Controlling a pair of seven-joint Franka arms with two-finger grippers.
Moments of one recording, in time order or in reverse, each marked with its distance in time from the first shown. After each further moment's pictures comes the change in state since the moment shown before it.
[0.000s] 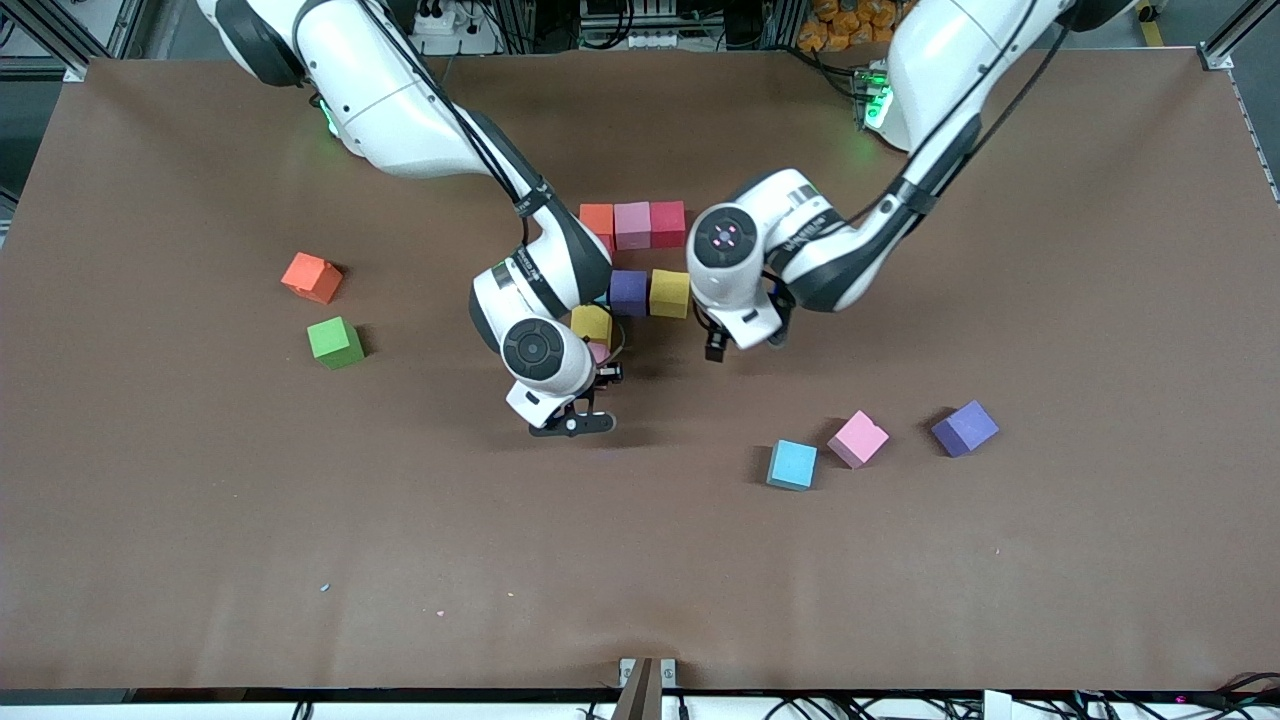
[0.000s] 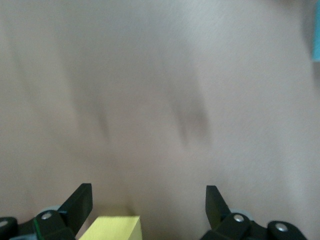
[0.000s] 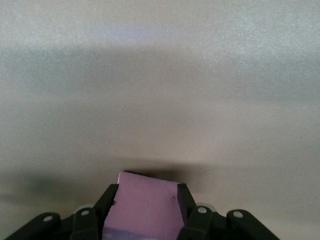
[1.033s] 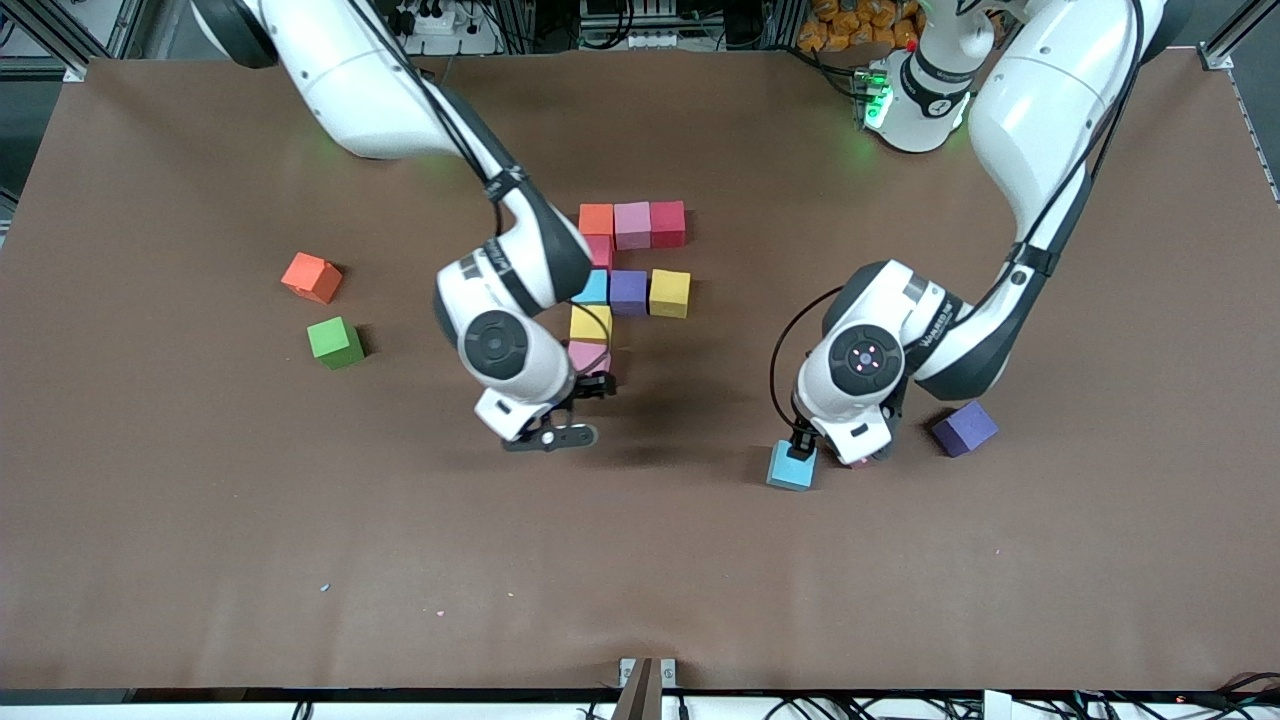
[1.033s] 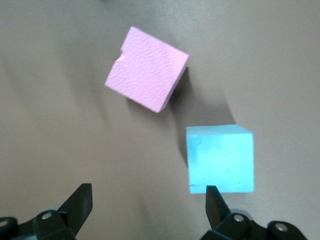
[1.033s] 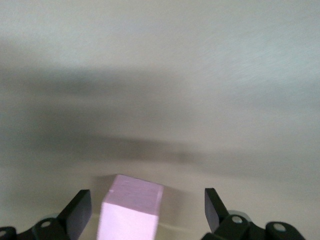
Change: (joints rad) left arm 0.104 0.147 0.104 0.311 -0.003 -0.075 0.338; right arm -0.062 -0.097 -0.046 0.069 -0.004 -0.124 -0.116
